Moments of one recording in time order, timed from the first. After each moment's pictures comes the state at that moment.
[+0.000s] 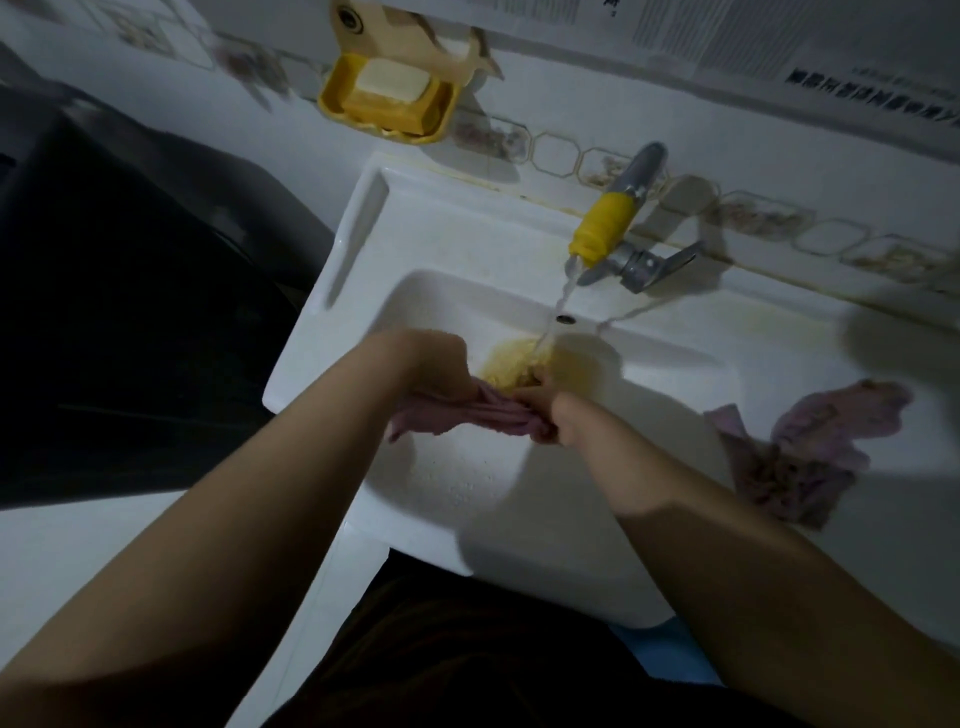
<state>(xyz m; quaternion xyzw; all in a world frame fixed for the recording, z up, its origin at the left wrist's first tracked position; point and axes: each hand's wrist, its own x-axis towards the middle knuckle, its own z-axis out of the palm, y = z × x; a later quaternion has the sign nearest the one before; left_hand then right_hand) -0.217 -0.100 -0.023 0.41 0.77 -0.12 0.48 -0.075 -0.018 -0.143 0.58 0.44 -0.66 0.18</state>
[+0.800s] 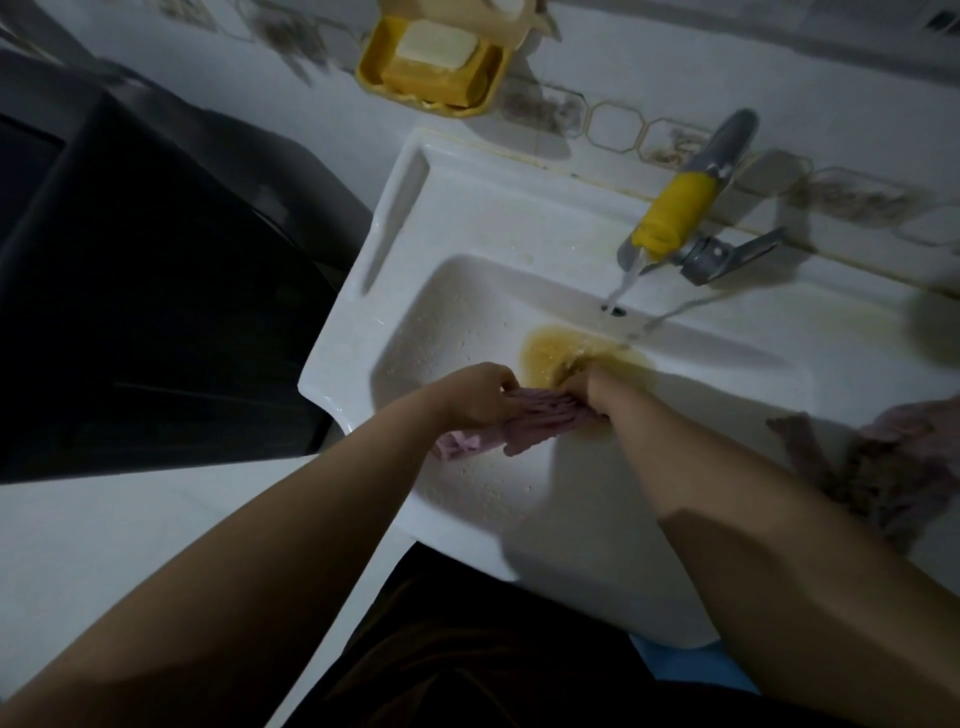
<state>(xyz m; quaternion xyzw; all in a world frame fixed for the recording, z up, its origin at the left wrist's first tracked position) -0.202 -0.126 -0.086 0.38 0.78 0.04 0.50 -0.095 0.011 -0.197 0.54 0.60 -0.52 0.28</state>
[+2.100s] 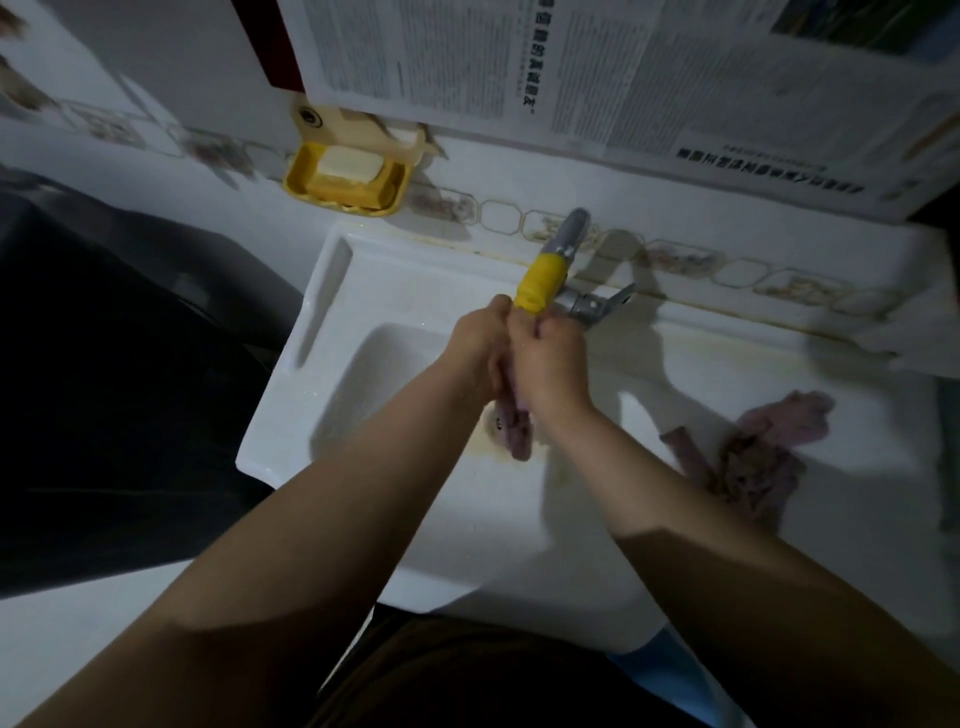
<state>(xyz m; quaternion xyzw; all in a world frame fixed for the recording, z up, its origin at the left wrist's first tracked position) -0.165 -0.021 -0.007 -0.02 0.67 0.53 0.53 -0.099 0.004 -0.011 0.54 0.67 -0.47 -0.20</state>
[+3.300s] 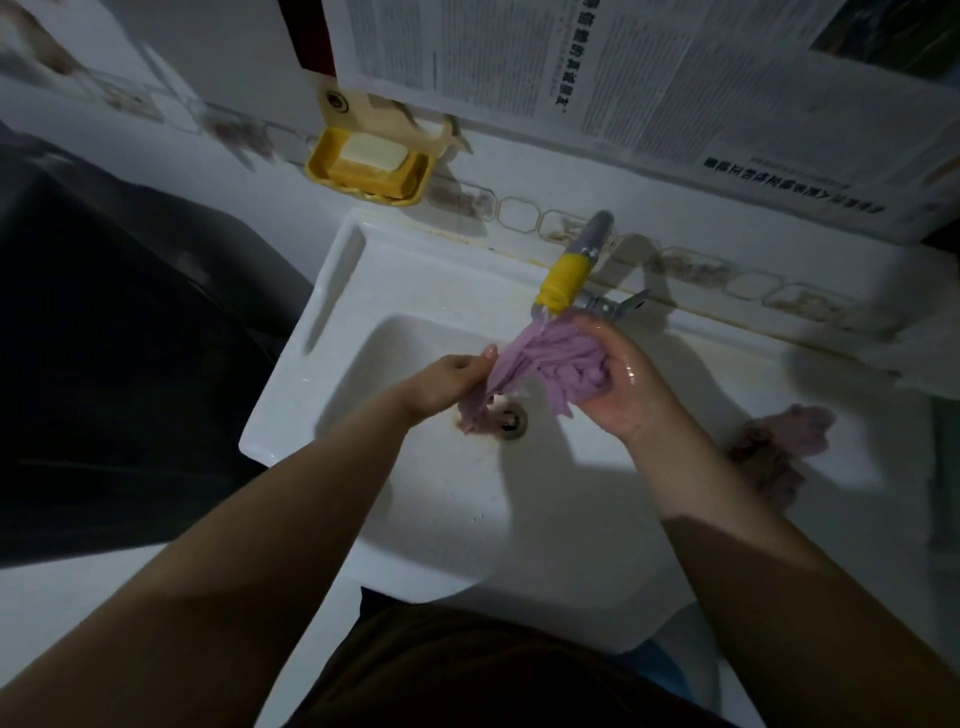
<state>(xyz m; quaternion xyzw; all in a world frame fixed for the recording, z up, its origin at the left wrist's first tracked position) -0.211 -0.087 -0.065 0.31 0.72 0.30 0.55 -0.057 0.035 -0.018 0.36 0.34 -0.86 -0.14</state>
